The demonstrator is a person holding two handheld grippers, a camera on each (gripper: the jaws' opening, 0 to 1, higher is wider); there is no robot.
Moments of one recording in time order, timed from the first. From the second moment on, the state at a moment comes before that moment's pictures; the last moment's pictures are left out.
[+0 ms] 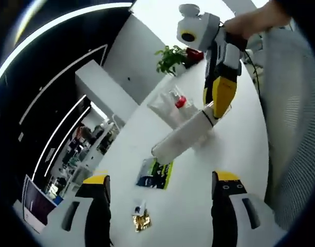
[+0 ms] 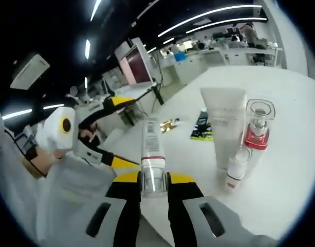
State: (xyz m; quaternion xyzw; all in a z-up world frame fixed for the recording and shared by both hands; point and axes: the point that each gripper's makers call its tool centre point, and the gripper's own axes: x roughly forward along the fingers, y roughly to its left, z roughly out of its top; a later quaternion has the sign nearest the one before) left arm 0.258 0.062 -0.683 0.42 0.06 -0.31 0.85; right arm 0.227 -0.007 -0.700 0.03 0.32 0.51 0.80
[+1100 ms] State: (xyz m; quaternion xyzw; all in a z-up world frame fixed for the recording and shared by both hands) left arm 0.227 0.011 -0.700 0.53 0.00 -0.40 0.75; right arm 0.210 0.004 -0.711 0.02 0.35 0.54 0.77
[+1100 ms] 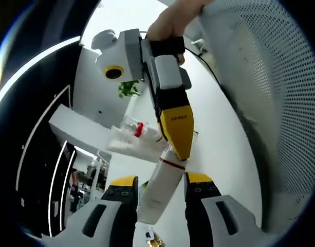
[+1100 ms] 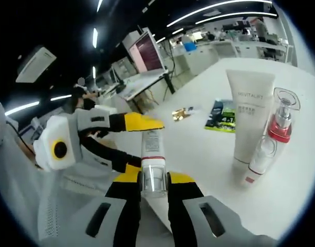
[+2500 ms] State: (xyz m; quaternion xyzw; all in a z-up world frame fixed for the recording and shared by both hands) left arm 0.247 0.036 -0.687 0.27 0.11 -0.36 0.88; right arm 0.244 -0.003 -0.687 0.02 0.26 0.51 0.82
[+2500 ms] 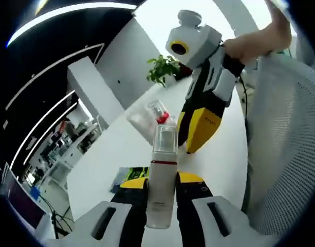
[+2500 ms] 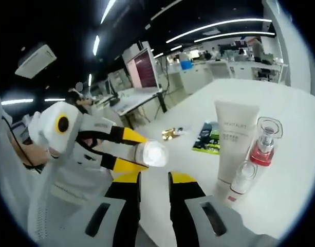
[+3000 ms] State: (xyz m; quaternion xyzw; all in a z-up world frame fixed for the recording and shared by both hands) left arm 0.237 0.021 -0.676 0.03 0.16 -0.41 0.90; right arm 0.245 0.005 -0.659 0.10 0.22 0.52 0.82
